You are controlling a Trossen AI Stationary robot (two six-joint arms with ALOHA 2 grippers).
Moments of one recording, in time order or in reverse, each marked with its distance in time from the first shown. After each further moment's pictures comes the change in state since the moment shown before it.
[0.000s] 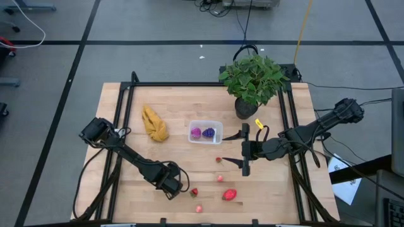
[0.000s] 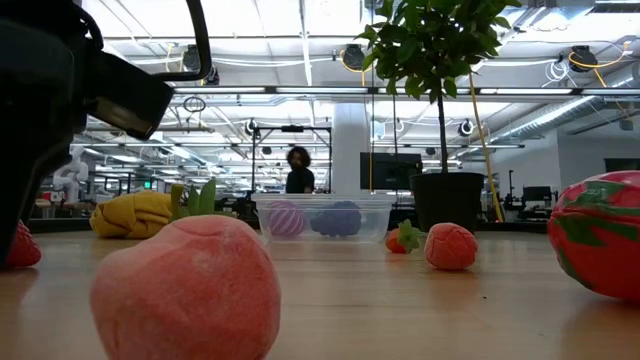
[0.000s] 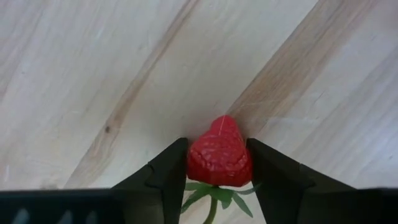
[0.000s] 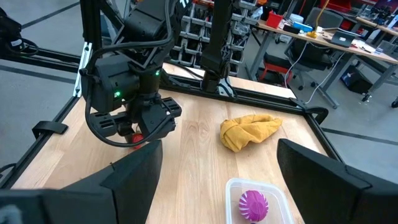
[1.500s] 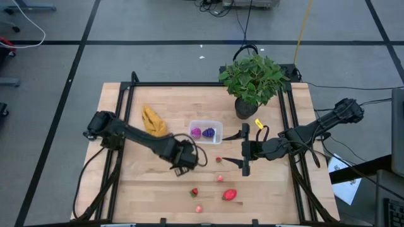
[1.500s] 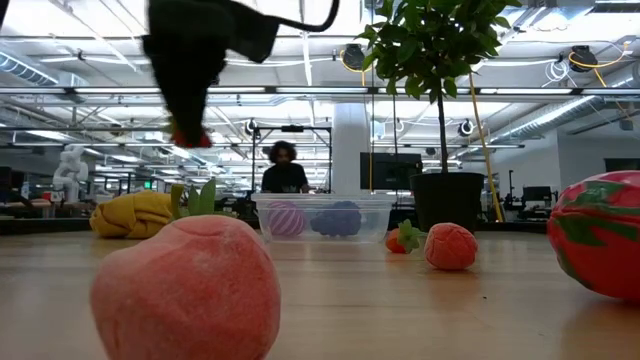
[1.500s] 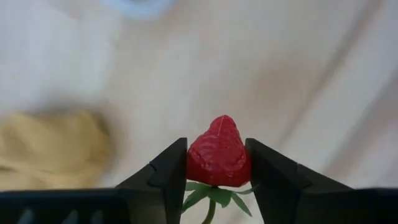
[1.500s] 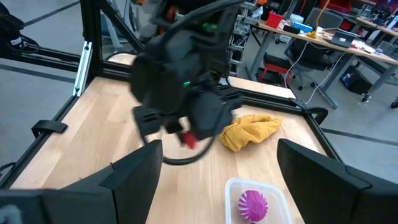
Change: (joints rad) left arm 0.270 -0.005 0.355 -0.451 -0.246 0.486; right arm 0.000 0.000 0.000 0.000 0.000 -0.007
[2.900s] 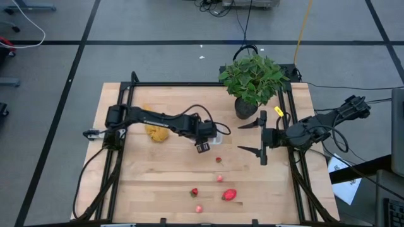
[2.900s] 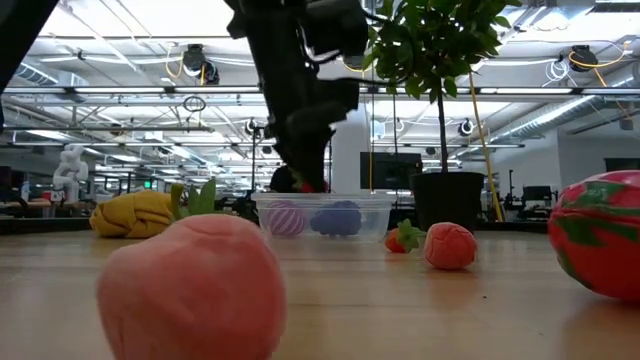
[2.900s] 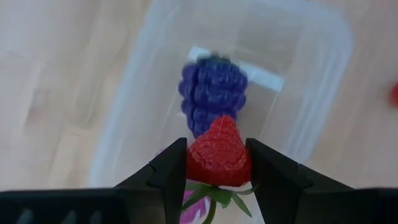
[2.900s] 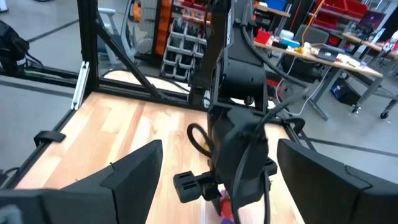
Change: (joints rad) left arm 0.305 0.150 0.038 0.451 -0.047 0.498; right arm -0.002 -0.229 0.000 -0.156 0.009 -0.024
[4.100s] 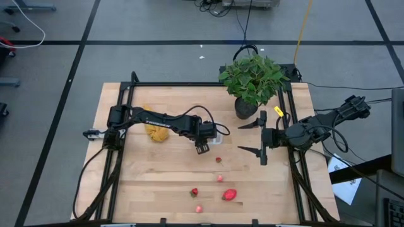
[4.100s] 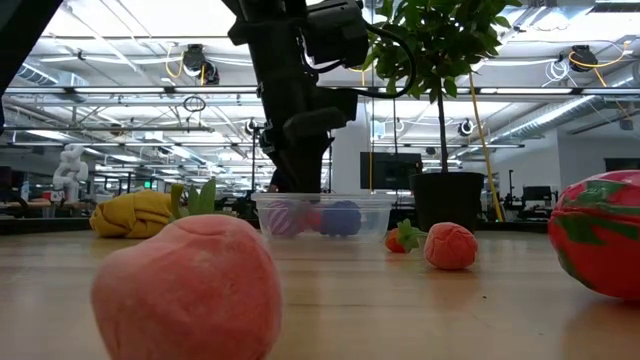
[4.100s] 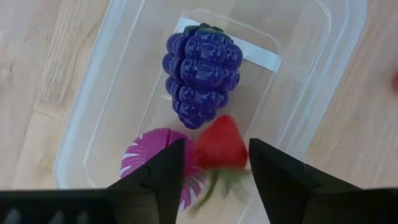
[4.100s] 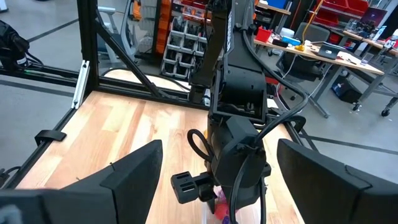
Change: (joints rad) left arm 0.005 0.023 0.000 -0.026 0.058 -0.049; right arm 0.000 0.001 0.000 -0.007 0.000 0.005
